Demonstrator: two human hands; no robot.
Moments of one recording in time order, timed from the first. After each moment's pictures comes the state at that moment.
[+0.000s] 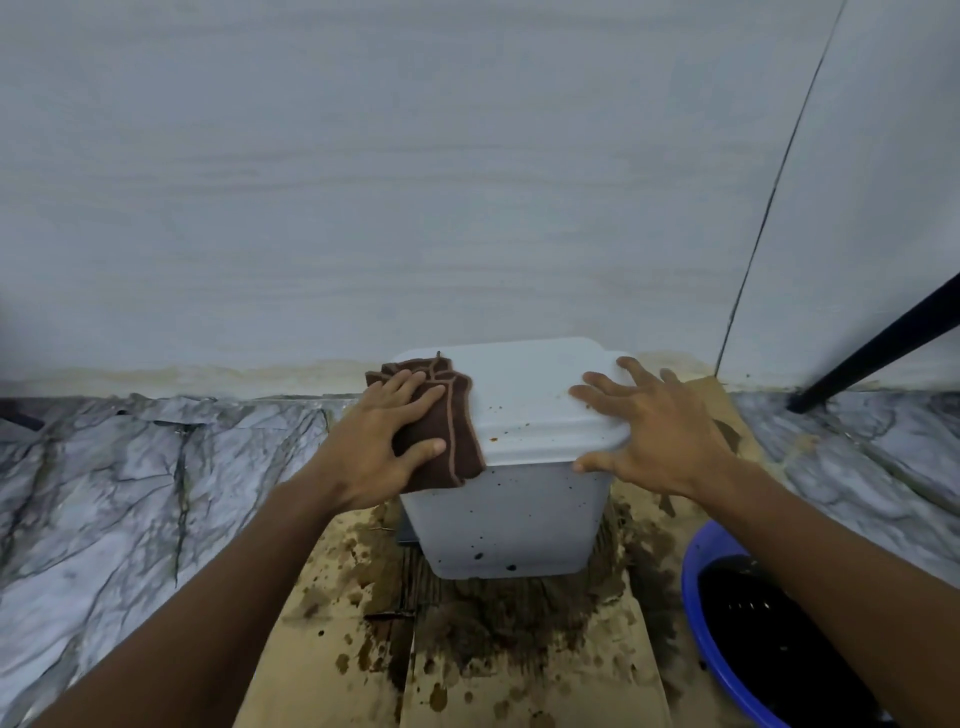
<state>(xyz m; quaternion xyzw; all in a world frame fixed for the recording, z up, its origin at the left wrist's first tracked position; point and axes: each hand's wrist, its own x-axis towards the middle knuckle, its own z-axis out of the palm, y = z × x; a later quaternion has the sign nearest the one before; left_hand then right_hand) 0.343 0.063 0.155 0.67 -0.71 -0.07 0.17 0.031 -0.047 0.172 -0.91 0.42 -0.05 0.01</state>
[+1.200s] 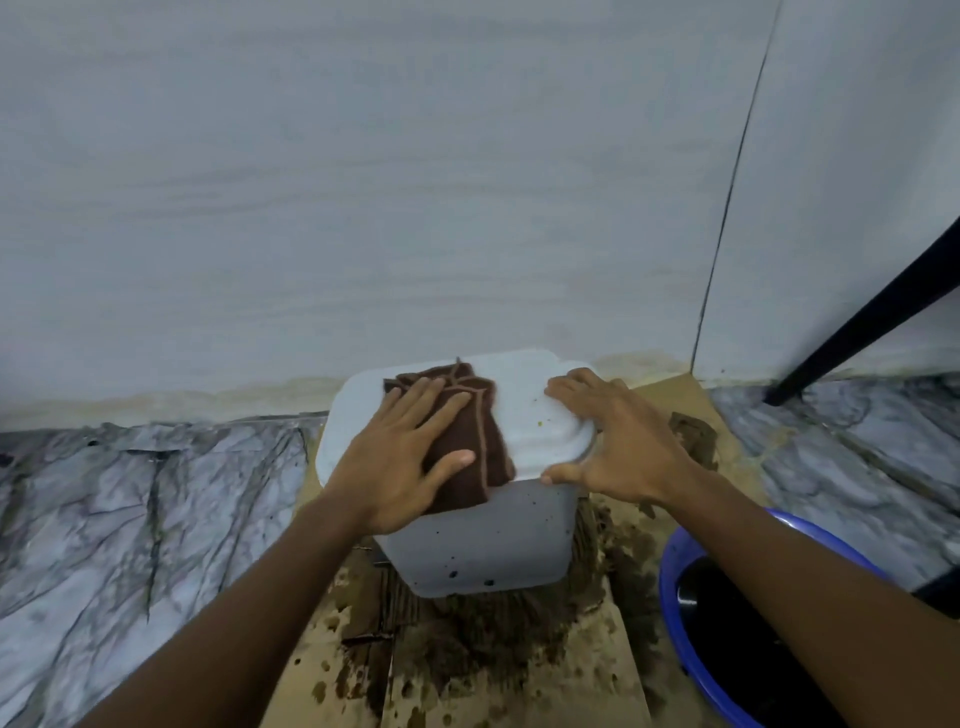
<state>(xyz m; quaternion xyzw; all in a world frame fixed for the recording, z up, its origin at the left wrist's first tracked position) 0.285 0.036 0.150 0.65 -0.75 0.01 0.10 0.016 -0.061 0.152 -0.89 0.40 -0.19 0.14</state>
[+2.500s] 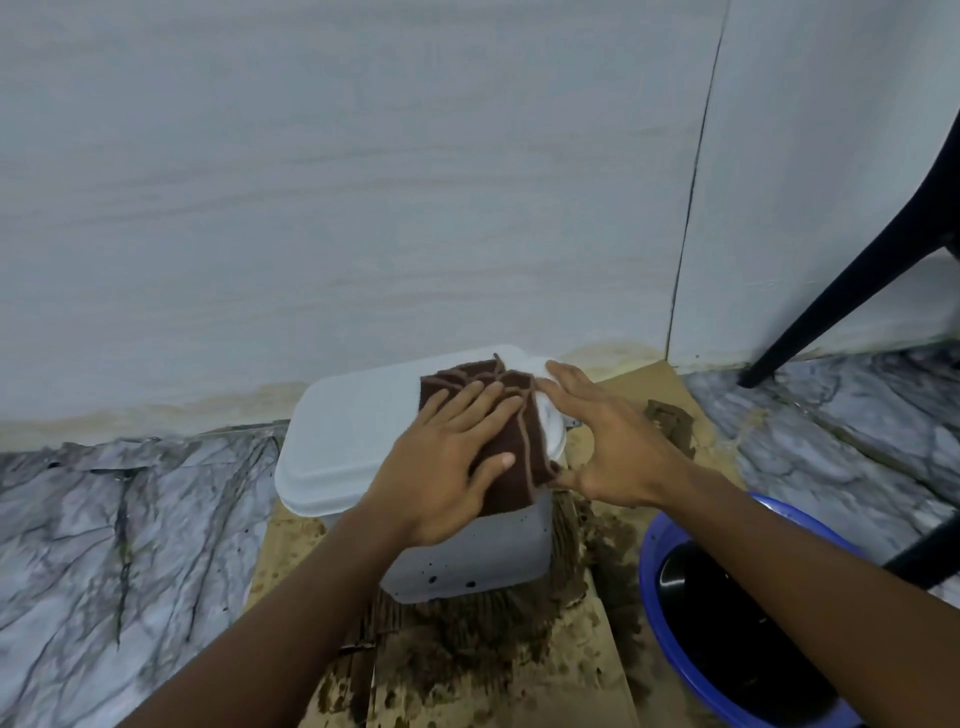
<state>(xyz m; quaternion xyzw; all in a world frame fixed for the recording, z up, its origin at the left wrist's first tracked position) 0.213 0.018 0.153 0.59 -0.80 0.01 0.12 -0.009 -0.073 0.131 -0.88 0.37 -0.21 0.19</state>
